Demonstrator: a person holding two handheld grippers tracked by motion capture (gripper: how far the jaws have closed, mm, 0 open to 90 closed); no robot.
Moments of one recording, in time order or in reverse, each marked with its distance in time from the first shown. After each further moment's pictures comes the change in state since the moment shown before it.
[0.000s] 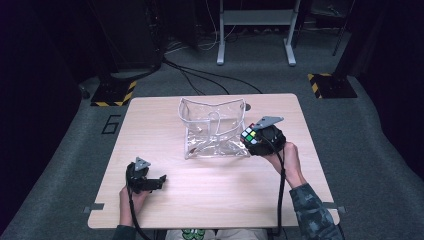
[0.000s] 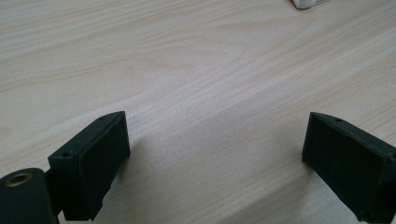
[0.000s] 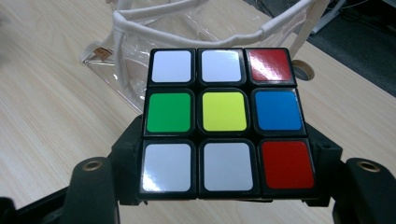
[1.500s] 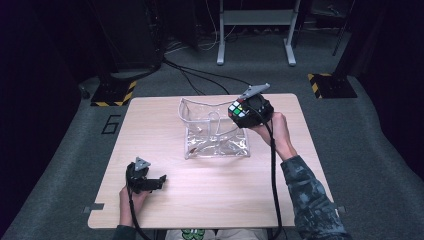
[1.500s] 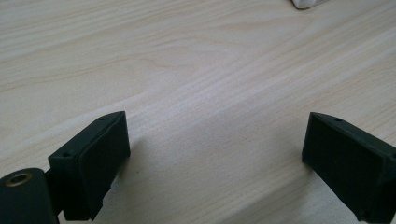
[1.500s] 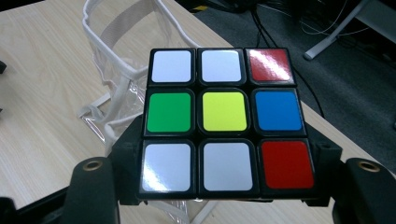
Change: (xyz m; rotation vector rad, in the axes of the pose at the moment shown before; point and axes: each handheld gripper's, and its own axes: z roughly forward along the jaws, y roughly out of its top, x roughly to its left) left arm 0.000 0.000 0.000 0.000 0.000 0.000; right arm -0.015 0.086 0.004 -0.027 0.008 -0.026
